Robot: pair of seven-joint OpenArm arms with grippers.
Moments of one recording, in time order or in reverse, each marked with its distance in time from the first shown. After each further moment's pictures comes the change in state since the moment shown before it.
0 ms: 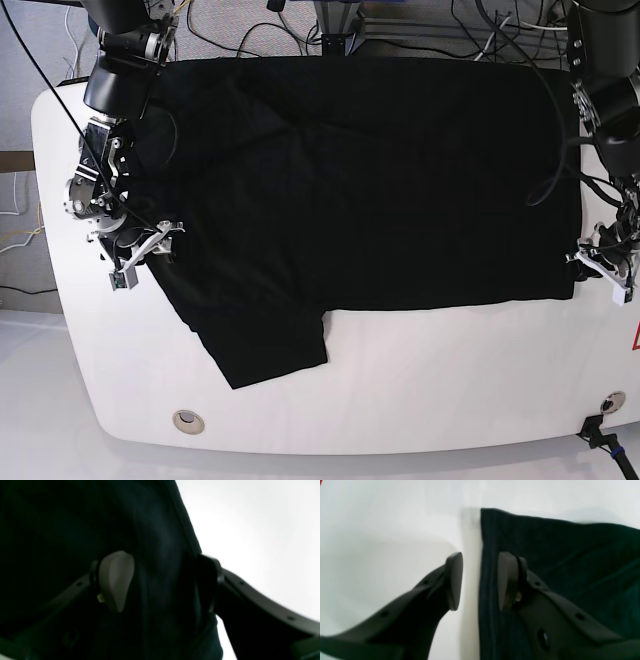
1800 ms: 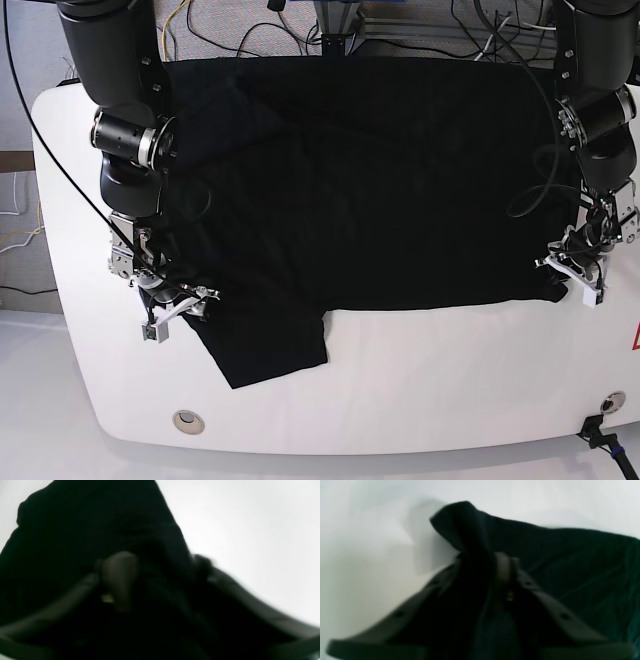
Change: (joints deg) left arm -2.8 4.7 -0.1 -9.4 2.4 -0.3 -6.2; right arm 26.9 -2.8 -2.0 -47.3 -10.1 -5.8 25.6
